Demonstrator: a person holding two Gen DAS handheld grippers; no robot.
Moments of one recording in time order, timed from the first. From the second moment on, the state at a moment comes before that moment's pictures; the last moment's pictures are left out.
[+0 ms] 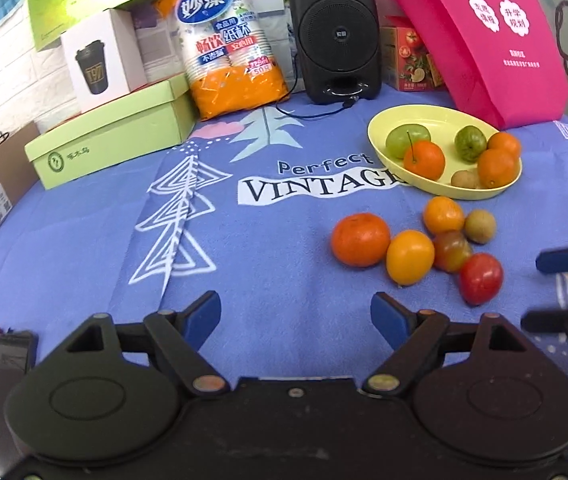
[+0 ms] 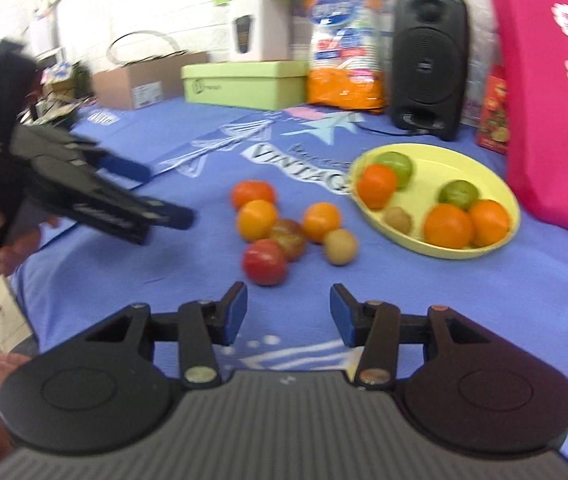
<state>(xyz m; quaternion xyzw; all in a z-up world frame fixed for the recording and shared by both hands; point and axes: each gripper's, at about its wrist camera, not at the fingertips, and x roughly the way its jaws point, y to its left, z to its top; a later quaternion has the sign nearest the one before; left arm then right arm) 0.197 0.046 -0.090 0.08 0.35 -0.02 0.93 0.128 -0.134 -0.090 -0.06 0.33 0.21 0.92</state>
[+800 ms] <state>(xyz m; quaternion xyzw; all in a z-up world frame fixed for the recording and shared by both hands) 0.281 0.033 -0.112 0.04 0.36 -0.09 0.93 0.168 -0.107 -0.108 -0.08 0.35 0.22 0.91</state>
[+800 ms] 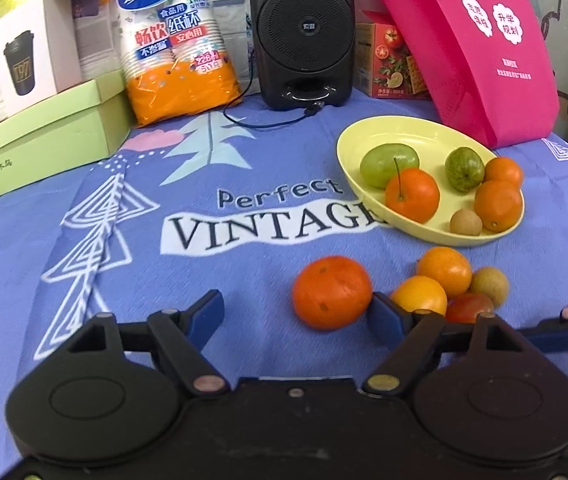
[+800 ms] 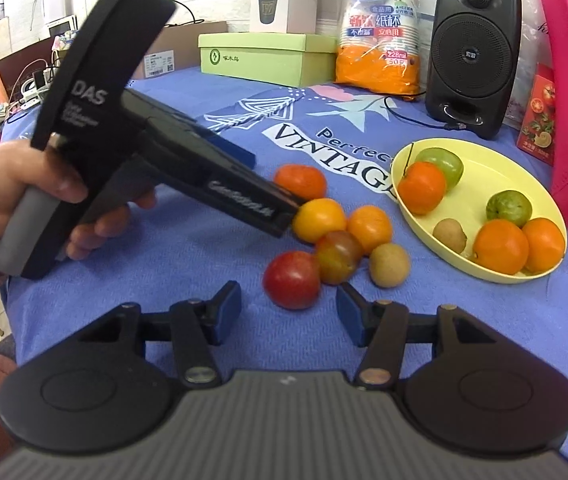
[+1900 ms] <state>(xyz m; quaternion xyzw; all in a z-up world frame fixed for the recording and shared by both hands) 0.240 0.043 -0.091 0.01 0.37 -0.11 0.92 0.140 -0.124 -0.103 -0.07 0.34 0.20 0.92</state>
